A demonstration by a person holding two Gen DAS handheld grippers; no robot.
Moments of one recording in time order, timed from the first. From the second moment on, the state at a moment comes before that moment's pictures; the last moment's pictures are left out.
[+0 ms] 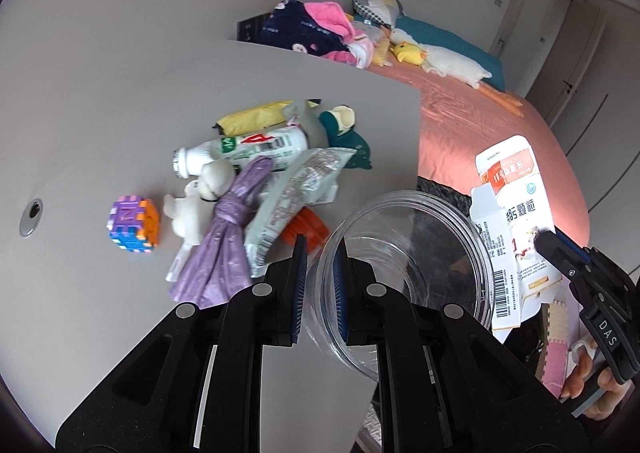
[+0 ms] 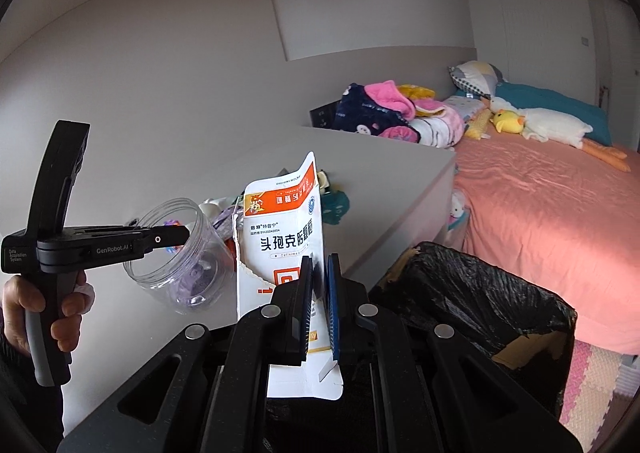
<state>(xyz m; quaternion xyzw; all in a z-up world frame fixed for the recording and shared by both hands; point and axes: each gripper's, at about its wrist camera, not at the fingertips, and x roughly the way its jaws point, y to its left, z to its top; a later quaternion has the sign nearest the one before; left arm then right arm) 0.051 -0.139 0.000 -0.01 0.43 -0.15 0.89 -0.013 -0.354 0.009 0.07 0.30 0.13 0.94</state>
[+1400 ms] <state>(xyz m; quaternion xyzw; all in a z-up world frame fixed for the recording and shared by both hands) 0.047 -0.229 -0.024 0.08 0.46 -0.24 0.85 -0.029 -0.442 -0.008 0.13 0.31 -0.06 0.94</state>
